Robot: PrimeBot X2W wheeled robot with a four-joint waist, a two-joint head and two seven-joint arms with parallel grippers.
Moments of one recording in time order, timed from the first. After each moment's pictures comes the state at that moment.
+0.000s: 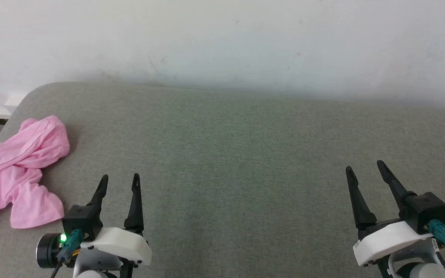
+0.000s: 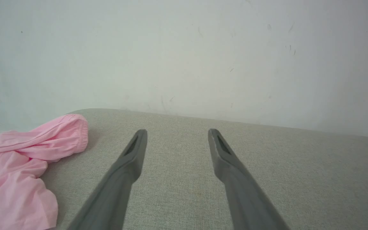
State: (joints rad) left arm 0.00 0.05 0.01 0.02 -0.10 -0.01 -0.08; right arm 0.03 -0.05 0.00 -0.05 0.04 0.13 -0.06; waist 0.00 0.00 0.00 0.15
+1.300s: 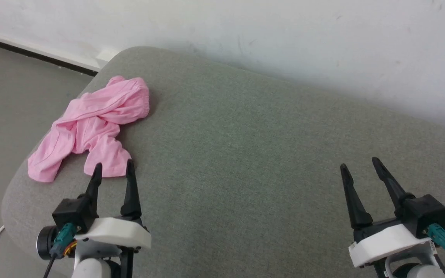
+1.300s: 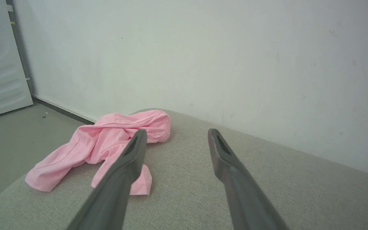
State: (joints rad) left arm -0.05 0.05 -0.01 0.06 -0.19 0.04 -0.16; right arm 0.04 -0.05 0.03 -0.10 0.05 0.13 -0.08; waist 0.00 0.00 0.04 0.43
